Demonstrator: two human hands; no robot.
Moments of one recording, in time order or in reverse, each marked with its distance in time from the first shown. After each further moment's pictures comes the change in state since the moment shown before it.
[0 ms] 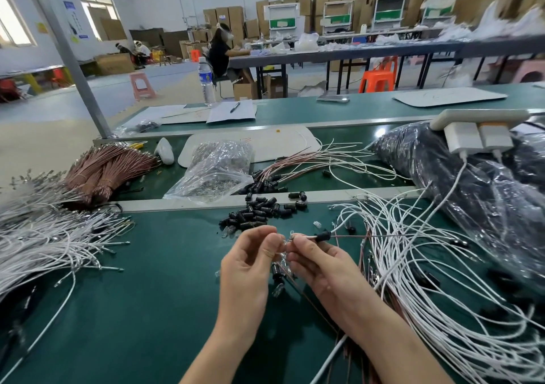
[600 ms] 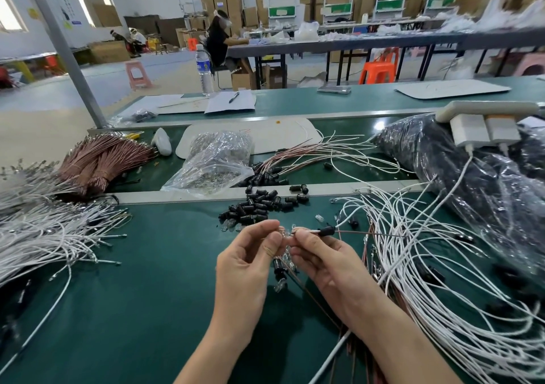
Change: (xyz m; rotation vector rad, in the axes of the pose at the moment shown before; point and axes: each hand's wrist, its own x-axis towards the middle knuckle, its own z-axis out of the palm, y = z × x) left_hand -0.001 -0.001 -0.004 -0.083 0.002 -0.024; right_hand 0.004 0.003 -0.003 -0.031 0.001 -0.023
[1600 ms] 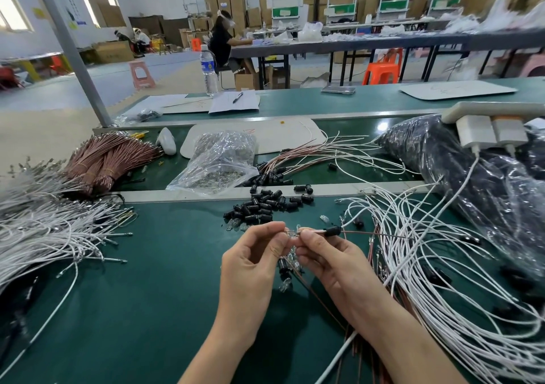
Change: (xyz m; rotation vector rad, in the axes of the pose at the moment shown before) left_hand -0.002 0.003 -0.002 0.039 -0.031 0.017; right_hand 0.000 0.002 -0.002 -0.057 0.016 -0.049
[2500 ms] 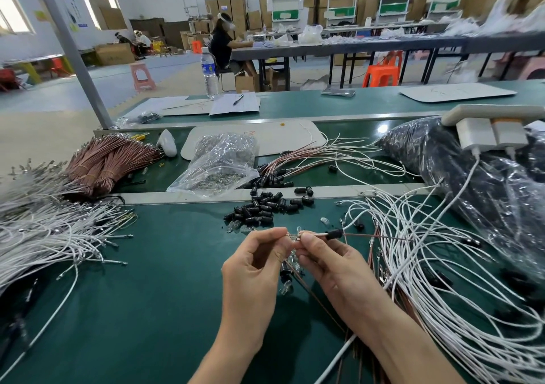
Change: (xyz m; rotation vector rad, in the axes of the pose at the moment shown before) left_hand -0.006 0.000 0.005 0.074 0.073 0.060; right_hand -0.002 0.000 0.002 0.065 0.034 0.025
